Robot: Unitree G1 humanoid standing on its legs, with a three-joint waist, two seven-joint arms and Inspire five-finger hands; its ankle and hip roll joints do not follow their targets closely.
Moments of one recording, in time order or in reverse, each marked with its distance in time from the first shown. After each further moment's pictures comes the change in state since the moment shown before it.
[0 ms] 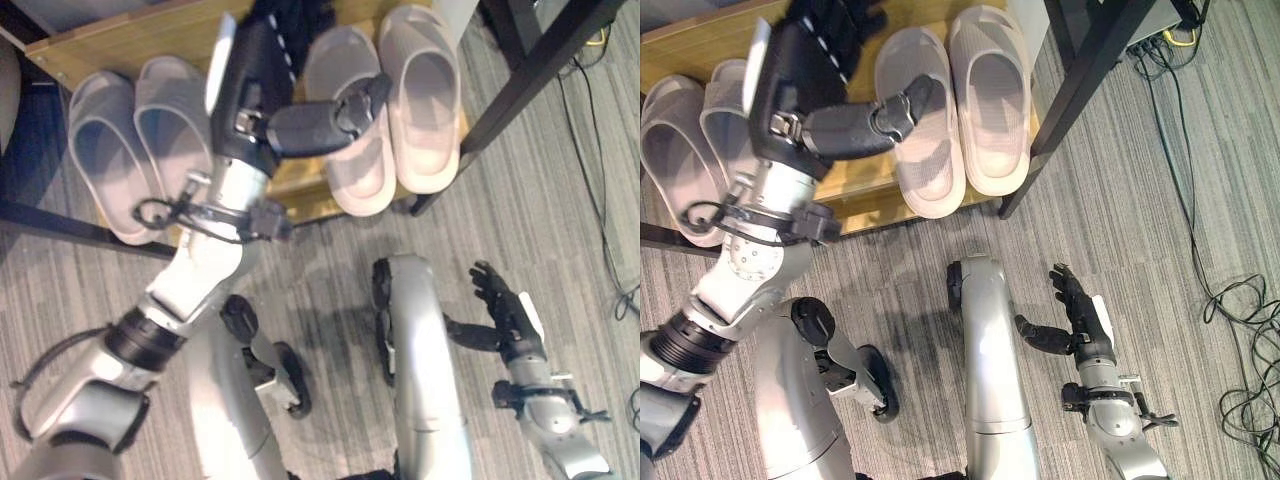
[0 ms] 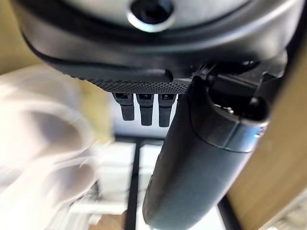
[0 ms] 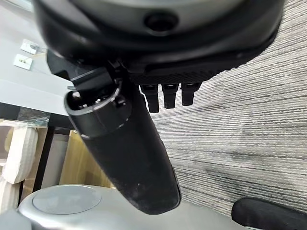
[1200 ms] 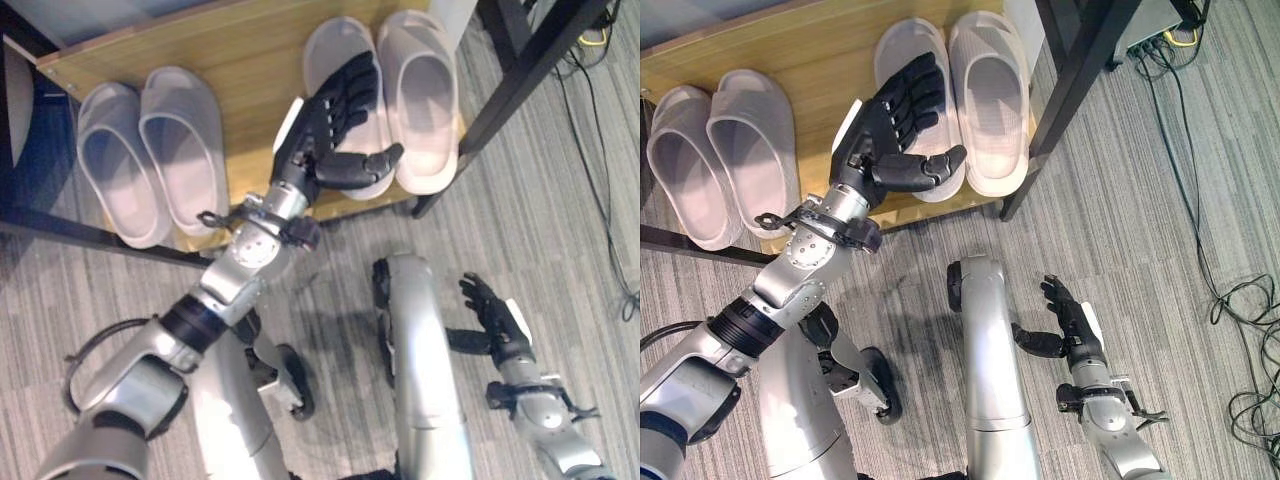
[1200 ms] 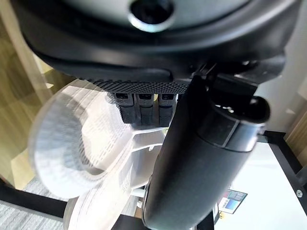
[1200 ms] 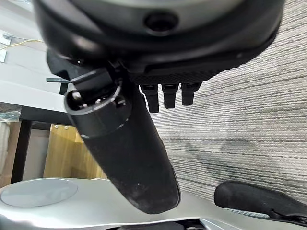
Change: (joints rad) left arm -0.153 -0.161 -0.083 0.337 0.024 0.065 -0.043; right arm -0.045 -0.001 0.054 0.093 0.038 0.027 0.032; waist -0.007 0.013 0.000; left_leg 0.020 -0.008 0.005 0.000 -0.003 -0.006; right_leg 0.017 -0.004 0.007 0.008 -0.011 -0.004
